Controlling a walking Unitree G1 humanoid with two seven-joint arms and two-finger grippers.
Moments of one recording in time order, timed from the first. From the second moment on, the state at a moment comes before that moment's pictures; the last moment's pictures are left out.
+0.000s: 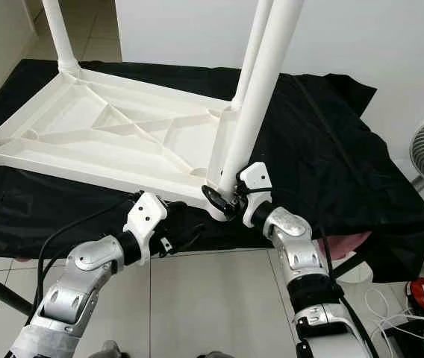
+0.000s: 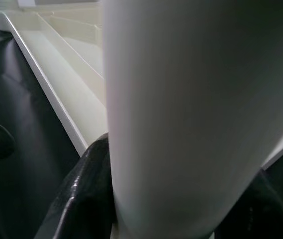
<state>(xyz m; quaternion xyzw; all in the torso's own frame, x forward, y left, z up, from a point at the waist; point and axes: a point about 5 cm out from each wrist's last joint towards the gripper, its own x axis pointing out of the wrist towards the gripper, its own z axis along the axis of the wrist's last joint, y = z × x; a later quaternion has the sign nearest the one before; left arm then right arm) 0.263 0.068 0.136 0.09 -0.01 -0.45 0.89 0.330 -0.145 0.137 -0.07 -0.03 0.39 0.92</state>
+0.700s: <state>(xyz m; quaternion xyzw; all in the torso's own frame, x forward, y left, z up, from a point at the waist) 0.267 0.065 0.138 0.08 -0.02 -0.44 0.89 0.323 -0.135 0.126 -0.02 -0.05 0.26 0.96</state>
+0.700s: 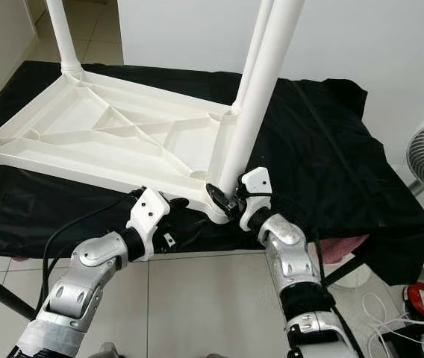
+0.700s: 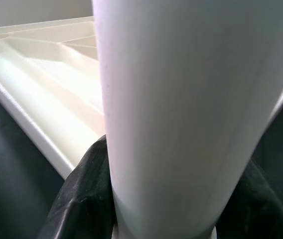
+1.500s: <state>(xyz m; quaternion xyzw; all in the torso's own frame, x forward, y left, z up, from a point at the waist) 0.267 0.067 0.136 0.08 -0.02 -0.44 0.89 0.310 -0.114 0.129 0.04 -0.03 0.06 1.00</state>
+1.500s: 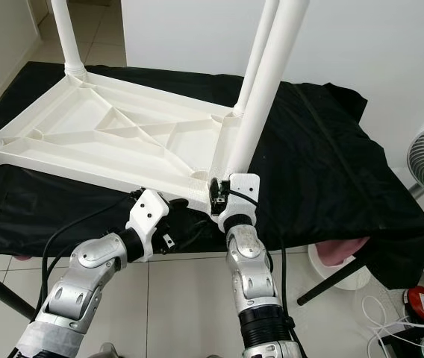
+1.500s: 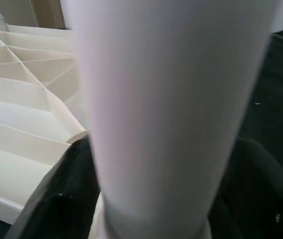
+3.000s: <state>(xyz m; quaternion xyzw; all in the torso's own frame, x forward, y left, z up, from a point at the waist) 0.269 0.062 0.138 0.08 -0.02 -0.44 0.89 0.337 -0.133 0.128 -0.06 -0.03 0.34 0.94</state>
